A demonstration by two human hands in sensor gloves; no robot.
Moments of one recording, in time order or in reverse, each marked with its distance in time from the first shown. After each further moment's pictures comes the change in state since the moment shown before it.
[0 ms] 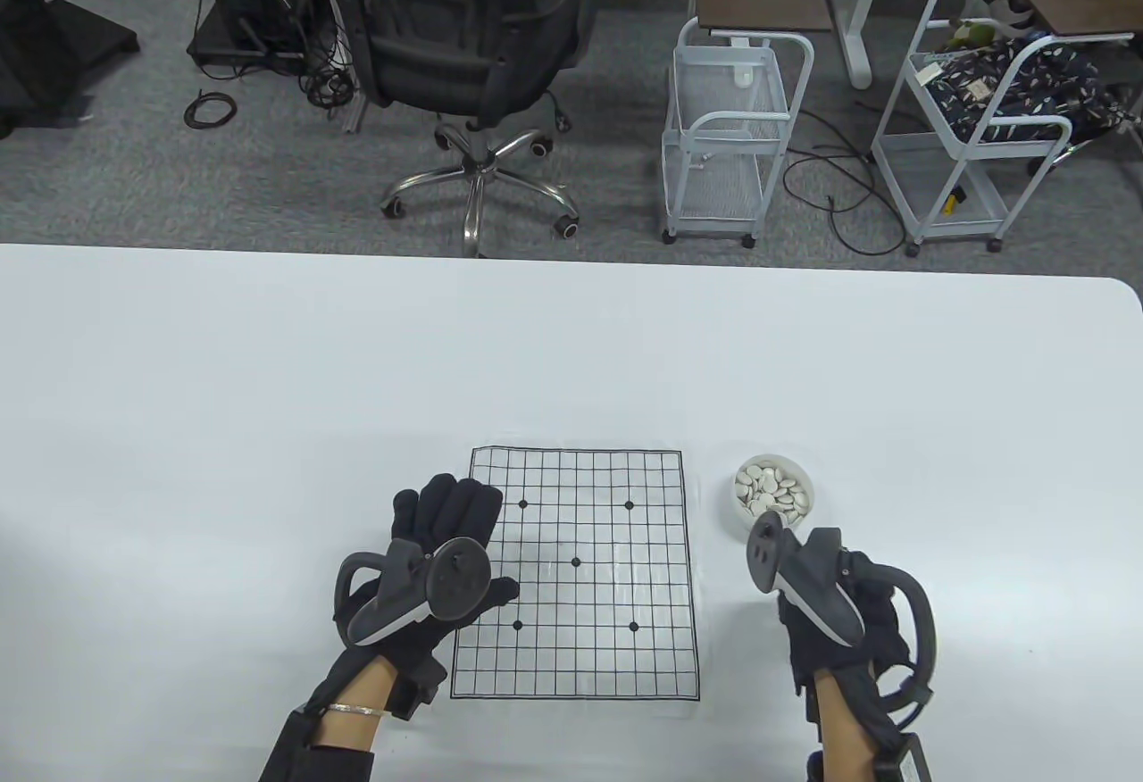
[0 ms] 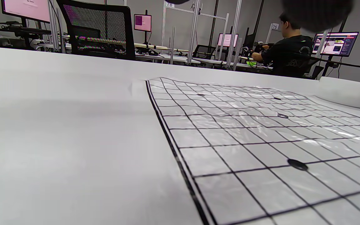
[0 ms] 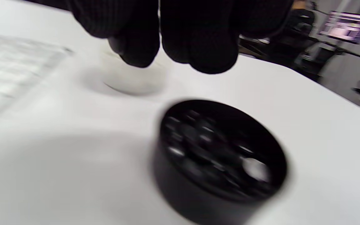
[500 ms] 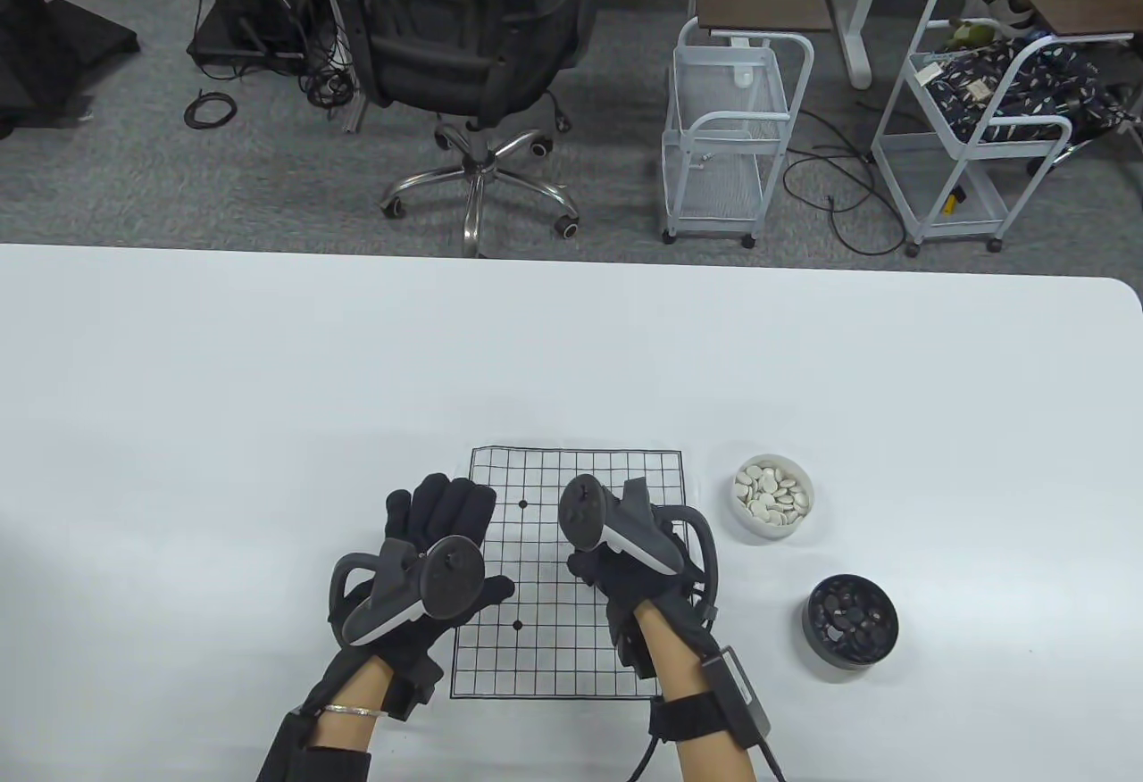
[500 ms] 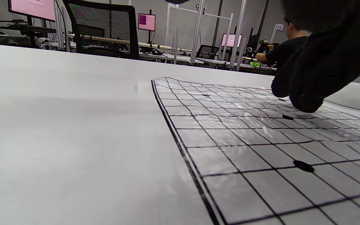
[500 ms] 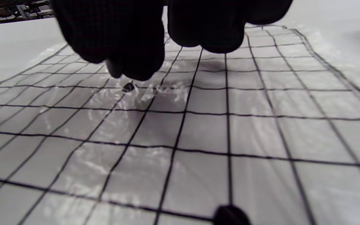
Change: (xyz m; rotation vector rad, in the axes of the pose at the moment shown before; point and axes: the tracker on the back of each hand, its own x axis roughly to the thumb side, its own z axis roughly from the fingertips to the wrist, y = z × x) left_hand -0.004 0.000 0.001 -0.002 0.016 0.014; right_hand 0.163 0.020 -0.045 0.149 -0.319 -0.203
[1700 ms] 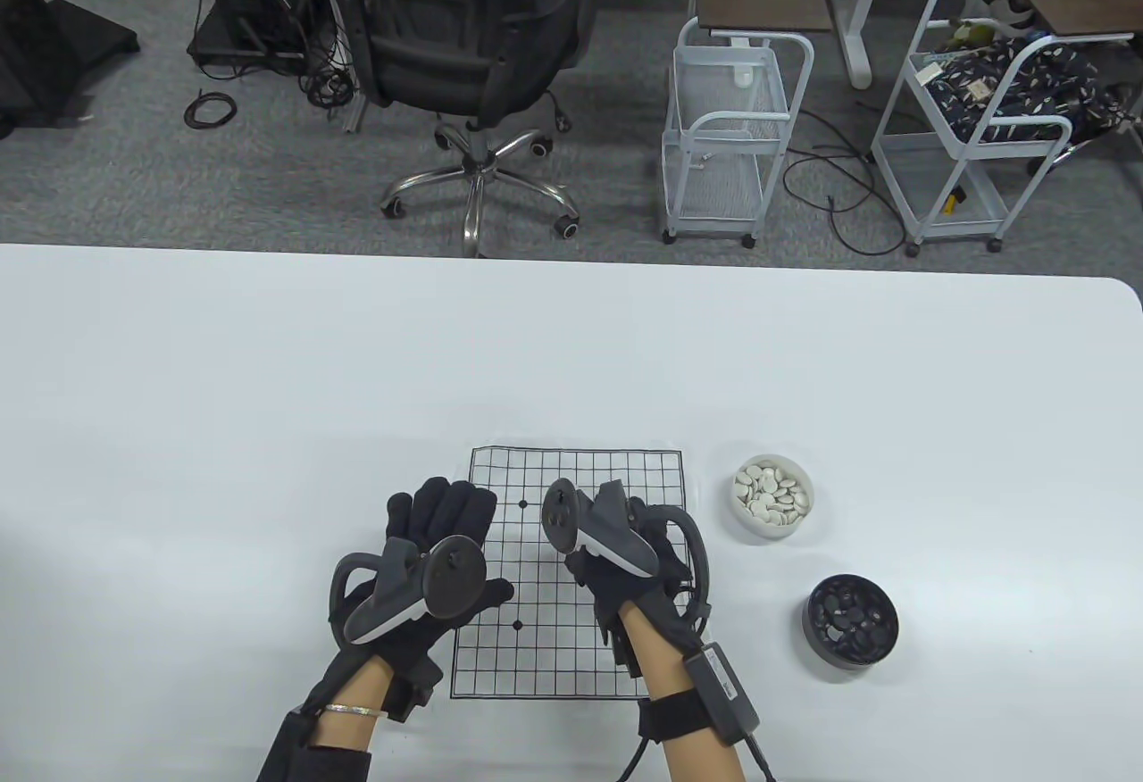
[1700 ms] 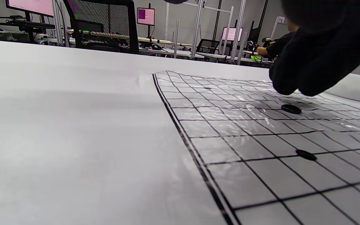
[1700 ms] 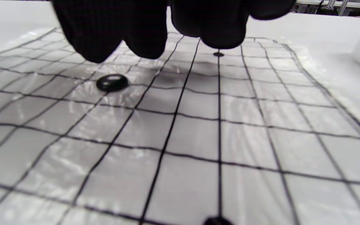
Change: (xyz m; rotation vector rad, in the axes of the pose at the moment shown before) left_hand 0.000 -0.001 -0.001 -0.026 0.001 -0.012; right_hand 0.006 -0.007 0.009 -0.043 0.038 0.111
